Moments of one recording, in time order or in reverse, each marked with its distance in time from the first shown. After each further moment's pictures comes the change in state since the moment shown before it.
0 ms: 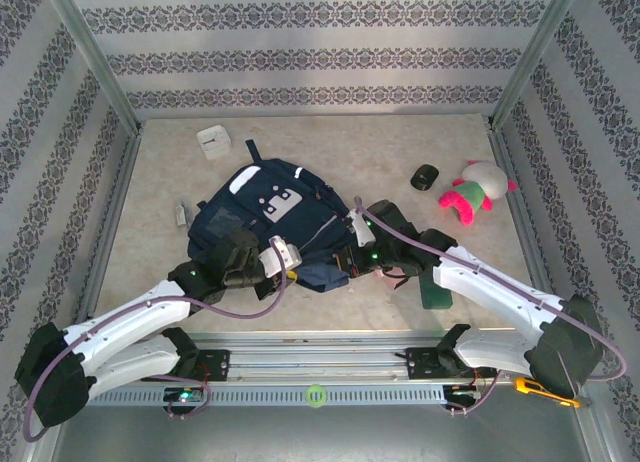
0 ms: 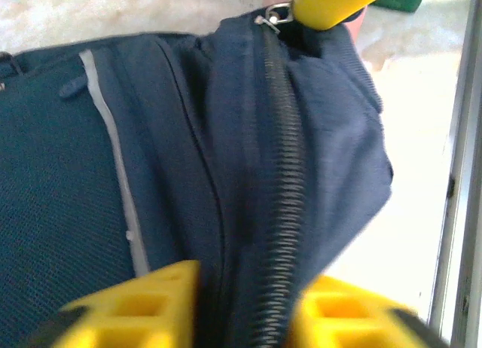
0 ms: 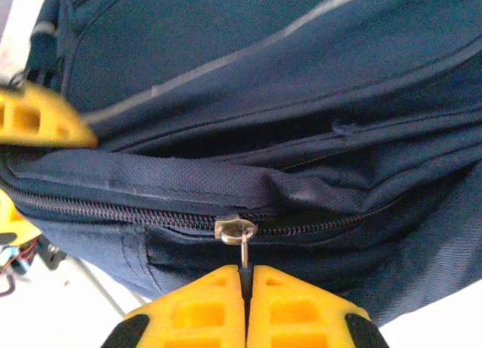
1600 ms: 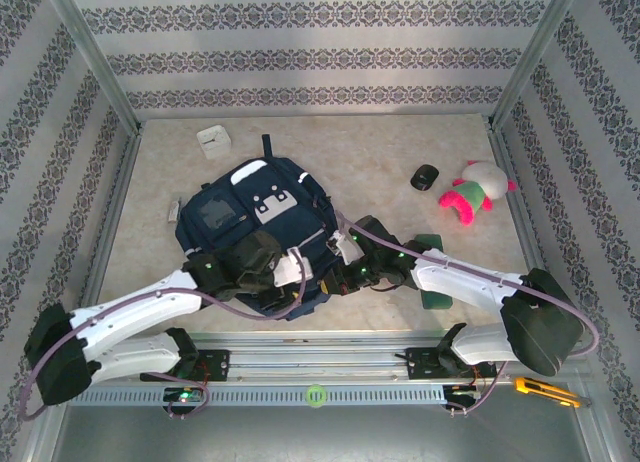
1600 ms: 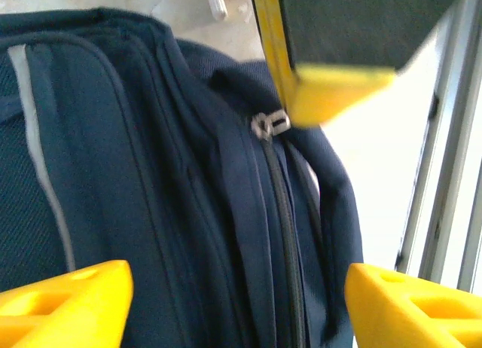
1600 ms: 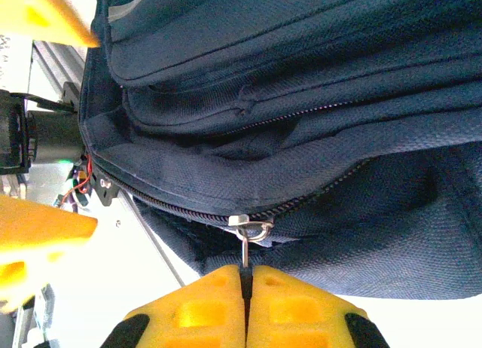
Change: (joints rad) left arm -0.152 0.143 0.156 -0.227 -0.125 0.006; right arm 0.035 0.151 -0.131 0.235 -0.252 0.049
